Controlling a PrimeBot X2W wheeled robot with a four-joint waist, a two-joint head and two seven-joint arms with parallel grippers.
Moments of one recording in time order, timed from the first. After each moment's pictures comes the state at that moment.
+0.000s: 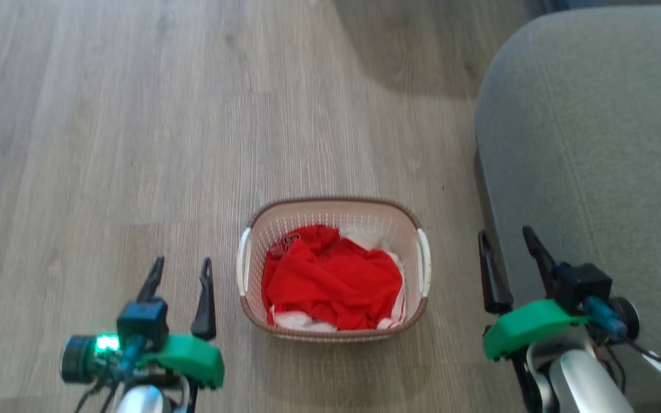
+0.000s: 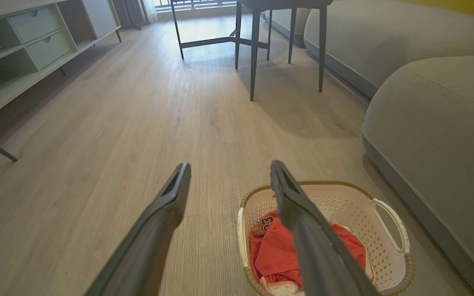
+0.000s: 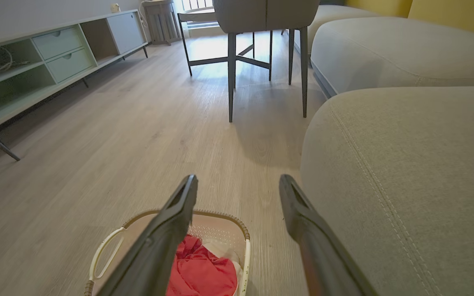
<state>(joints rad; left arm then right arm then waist) 0.01 0.08 -0.20 0.22 -0.08 0.06 -0.25 -0.08 -0.04 0.15 0.23 0.20 0.13 -0.25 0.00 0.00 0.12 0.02</state>
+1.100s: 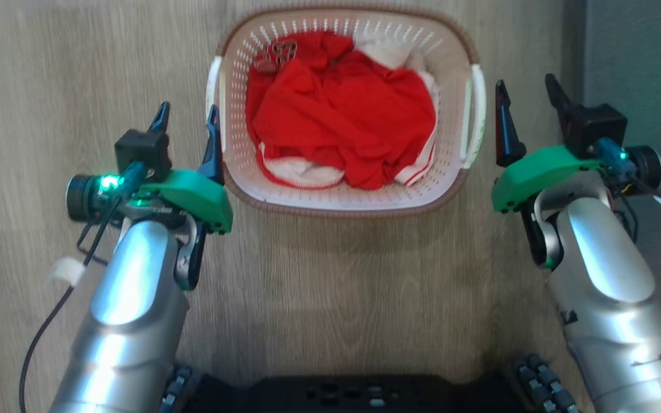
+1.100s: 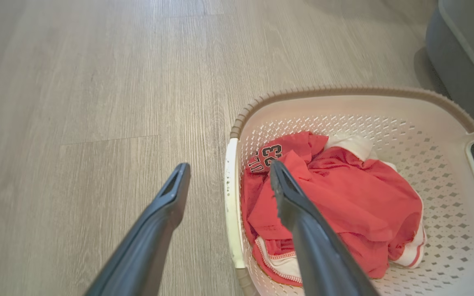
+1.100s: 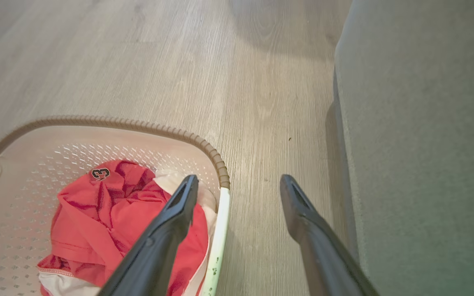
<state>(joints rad) -0.58 0.03 -0.23 0.63 -0.17 0.02 -0.25 -0.61 -0.06 0.13 0.57 0.14 0.13 -0.25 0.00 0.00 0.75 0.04</state>
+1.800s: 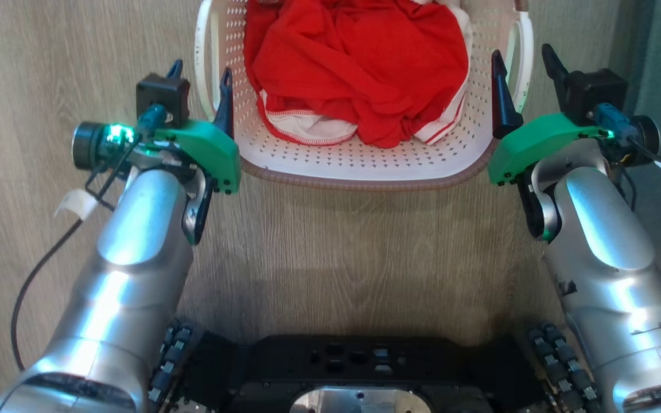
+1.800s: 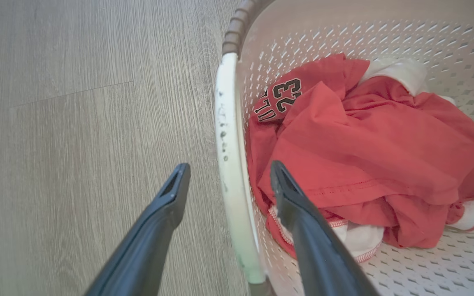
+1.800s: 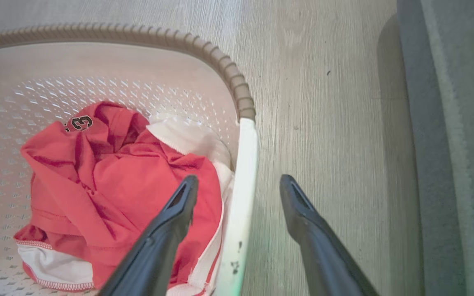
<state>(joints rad) -0.80 0.03 -0.34 0.88 -0.19 0.02 -0.26 -0.72 -0.06 0.17 0.66 0.19 0.13 -0.25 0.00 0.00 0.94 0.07</state>
